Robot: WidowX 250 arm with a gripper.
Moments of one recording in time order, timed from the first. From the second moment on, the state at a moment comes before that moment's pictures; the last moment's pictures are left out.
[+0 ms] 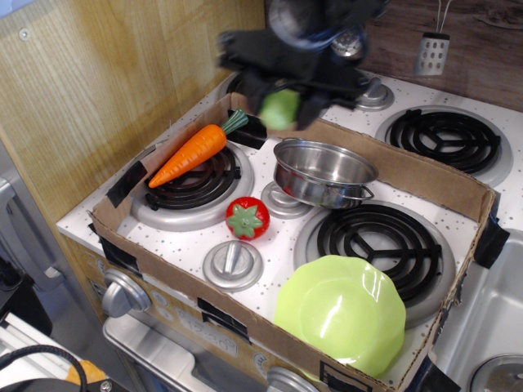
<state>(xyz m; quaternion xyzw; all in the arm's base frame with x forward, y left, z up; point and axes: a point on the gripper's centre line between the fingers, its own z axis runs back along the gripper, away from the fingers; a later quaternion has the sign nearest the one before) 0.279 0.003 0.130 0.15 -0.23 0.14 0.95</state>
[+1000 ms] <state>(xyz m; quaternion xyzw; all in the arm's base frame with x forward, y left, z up) 0.204 0.058 0.065 0.06 -0.12 0.25 0.96</state>
